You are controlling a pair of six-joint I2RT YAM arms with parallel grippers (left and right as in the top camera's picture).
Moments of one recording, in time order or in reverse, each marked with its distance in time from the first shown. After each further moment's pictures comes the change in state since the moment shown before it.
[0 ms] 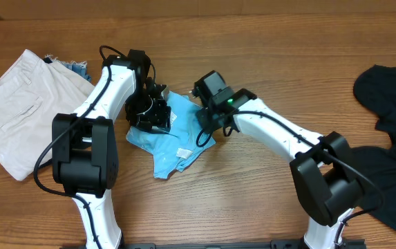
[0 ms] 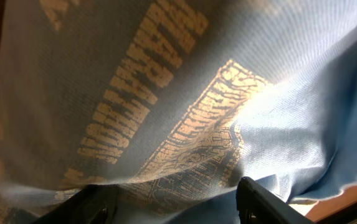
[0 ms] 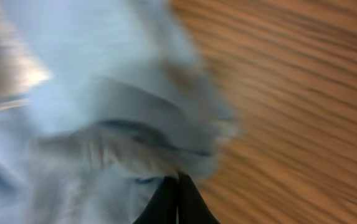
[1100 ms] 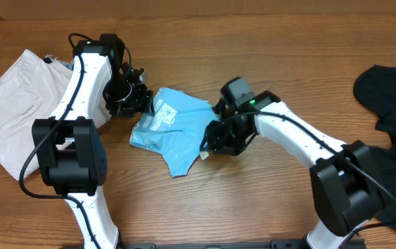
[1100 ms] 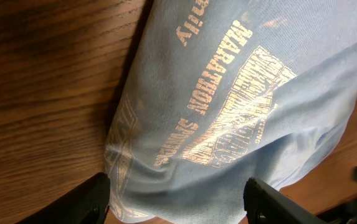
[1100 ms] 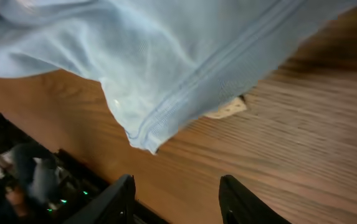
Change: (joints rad) left arm 0.126 0.000 0.165 -0.129 0.000 -0.001; right arm -0.069 -0.106 -0.148 -0.177 -0.613 0.430
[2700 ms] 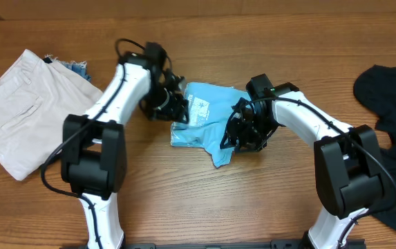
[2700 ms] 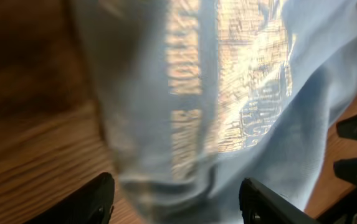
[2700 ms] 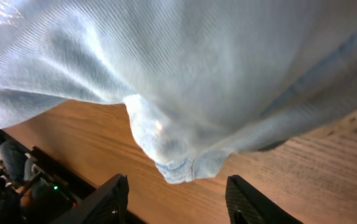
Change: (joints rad) left arm -0.219 0.000 -0.127 0.218 0.103 0.000; right arm -0.195 0.080 0.018 -0.134 0.013 -0.272
